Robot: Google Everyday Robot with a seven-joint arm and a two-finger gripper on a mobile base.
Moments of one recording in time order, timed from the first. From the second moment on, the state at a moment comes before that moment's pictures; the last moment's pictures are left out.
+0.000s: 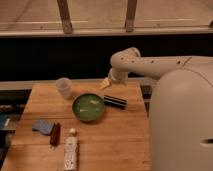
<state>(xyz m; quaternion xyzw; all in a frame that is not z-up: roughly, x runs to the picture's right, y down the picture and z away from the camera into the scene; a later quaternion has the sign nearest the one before) 0.046 -0.015 0.828 -0.22 0.06 0.60 0.77</state>
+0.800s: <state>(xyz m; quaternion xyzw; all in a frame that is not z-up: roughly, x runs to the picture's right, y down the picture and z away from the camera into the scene) 0.046 -0.015 0.828 -0.22 0.06 0.60 0.77</state>
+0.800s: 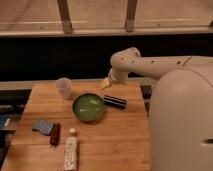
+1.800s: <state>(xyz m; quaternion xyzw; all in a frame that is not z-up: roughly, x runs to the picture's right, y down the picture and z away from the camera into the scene) 0.026 -0.042 0.821 -0.21 0.03 0.59 0.78</state>
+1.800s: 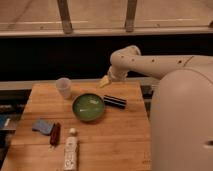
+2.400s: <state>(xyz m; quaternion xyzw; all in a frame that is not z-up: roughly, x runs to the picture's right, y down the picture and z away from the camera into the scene) -0.085 -0.076 0.828 -0.22 -0.03 0.52 0.82</state>
